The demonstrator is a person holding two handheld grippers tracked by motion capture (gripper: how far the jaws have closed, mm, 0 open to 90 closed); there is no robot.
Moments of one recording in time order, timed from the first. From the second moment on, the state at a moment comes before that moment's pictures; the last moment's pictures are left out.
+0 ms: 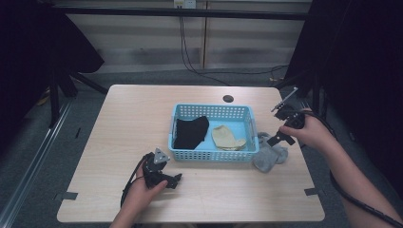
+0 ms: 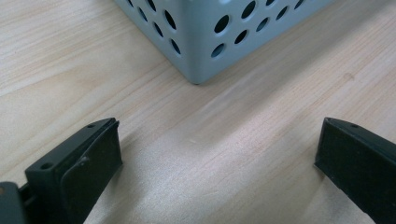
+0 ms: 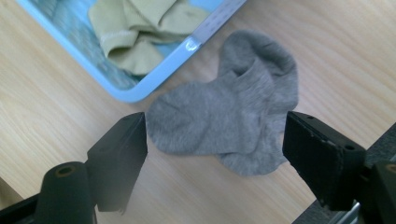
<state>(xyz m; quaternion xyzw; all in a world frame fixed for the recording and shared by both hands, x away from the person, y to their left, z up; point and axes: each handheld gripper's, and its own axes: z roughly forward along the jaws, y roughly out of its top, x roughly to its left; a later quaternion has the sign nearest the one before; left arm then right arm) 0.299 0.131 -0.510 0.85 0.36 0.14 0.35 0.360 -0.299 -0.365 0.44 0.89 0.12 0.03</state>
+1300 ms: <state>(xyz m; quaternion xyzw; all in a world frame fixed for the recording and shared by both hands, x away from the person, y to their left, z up) 0.297 0.133 -0.510 0.86 0.35 0.14 0.35 0.266 -0.231 -0.457 0.37 0.91 0.19 -0.01</state>
